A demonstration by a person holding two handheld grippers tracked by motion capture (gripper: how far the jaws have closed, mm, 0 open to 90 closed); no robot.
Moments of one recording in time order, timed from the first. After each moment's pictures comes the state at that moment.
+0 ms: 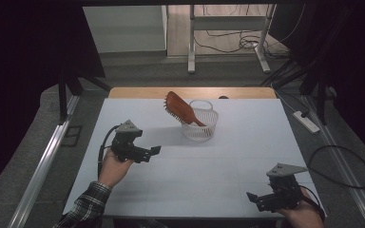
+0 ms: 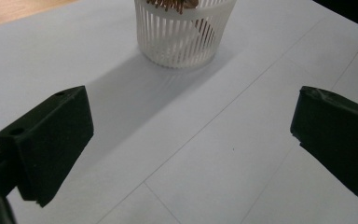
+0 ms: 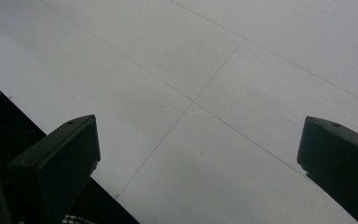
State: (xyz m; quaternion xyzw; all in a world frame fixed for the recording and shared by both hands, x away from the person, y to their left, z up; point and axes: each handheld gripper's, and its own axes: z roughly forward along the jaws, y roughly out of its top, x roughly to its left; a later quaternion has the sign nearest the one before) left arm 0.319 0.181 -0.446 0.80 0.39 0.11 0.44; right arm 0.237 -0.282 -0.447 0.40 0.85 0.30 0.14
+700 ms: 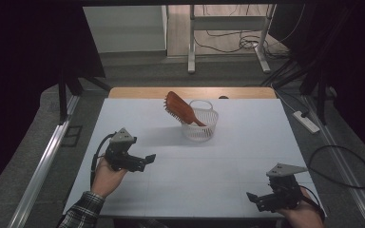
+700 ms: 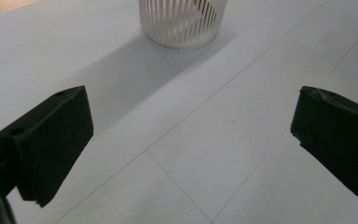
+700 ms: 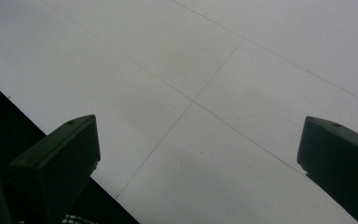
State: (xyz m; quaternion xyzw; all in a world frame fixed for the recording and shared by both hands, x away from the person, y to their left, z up) left arm 0.295 0.189 -0.450 0.81 0.39 0.12 0.42; right arm 0.237 -0.282 -0.447 0.40 0.85 0.30 0.14
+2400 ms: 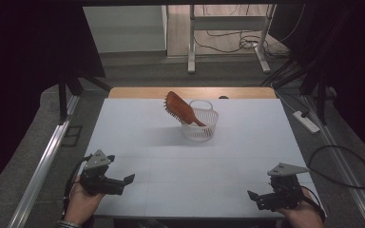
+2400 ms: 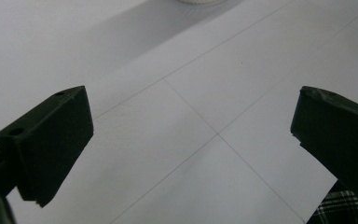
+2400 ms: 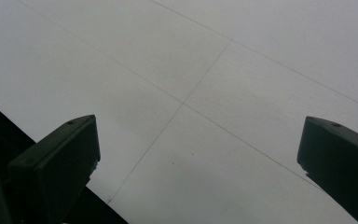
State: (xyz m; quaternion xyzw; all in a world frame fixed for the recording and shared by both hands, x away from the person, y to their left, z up) left arm 0.227 0.234 -0.463 0.80 0.42 0.15 0.40; right arm 0.236 -0.283 -0.446 0.41 0.85 0.30 0.15
